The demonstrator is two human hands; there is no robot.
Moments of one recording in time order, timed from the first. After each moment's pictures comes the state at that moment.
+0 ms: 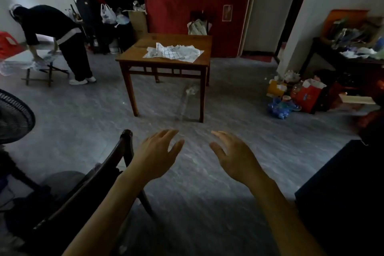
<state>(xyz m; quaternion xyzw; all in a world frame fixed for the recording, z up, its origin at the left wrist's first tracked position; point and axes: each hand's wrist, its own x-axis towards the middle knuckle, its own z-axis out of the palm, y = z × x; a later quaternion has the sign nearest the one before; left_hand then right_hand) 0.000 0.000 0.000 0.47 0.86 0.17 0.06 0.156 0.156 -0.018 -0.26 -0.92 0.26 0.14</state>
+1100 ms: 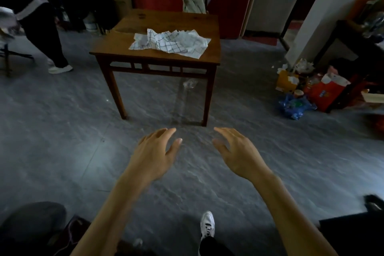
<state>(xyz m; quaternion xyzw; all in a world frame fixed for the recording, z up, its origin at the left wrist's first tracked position) -0.373 0.214 -0.065 0.46 0.86 0.21 0.09 -0.206 0.377 -0.061 -0.31 -0.91 0.26 0.06</state>
